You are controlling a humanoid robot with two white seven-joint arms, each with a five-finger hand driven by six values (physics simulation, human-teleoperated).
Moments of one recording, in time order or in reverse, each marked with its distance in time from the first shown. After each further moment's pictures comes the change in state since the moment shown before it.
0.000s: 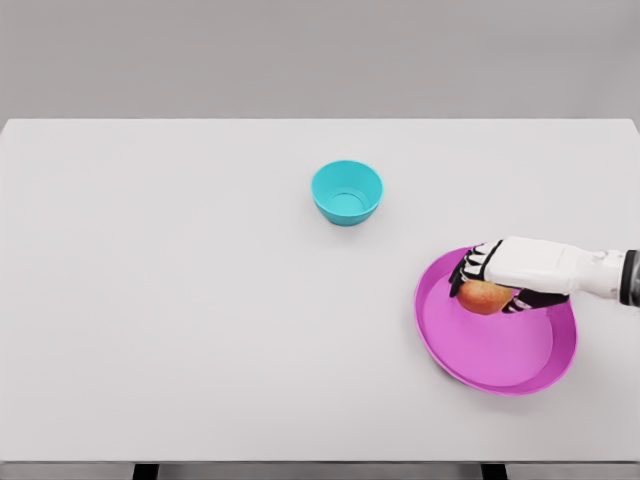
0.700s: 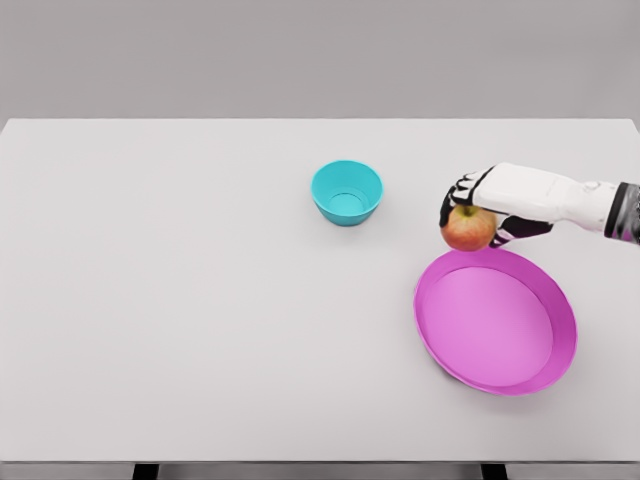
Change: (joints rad) left arm 0.000 0.000 0.000 0.000 0.000 0.000 0.000; right arm -0.203 0.140 0.000 0.139 -0.001 0.001 0.002
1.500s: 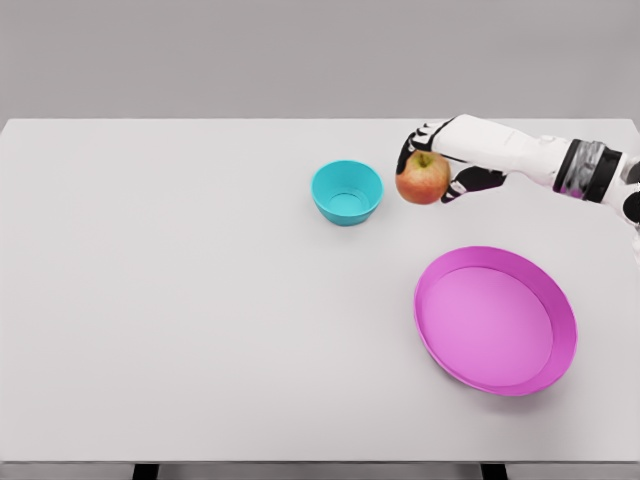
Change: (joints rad) left arm 0.000 0.000 0.000 0.000 0.000 0.000 0.000; right arm -0.152 0.213 0.002 0.176 0.007 -0.001 -0.002
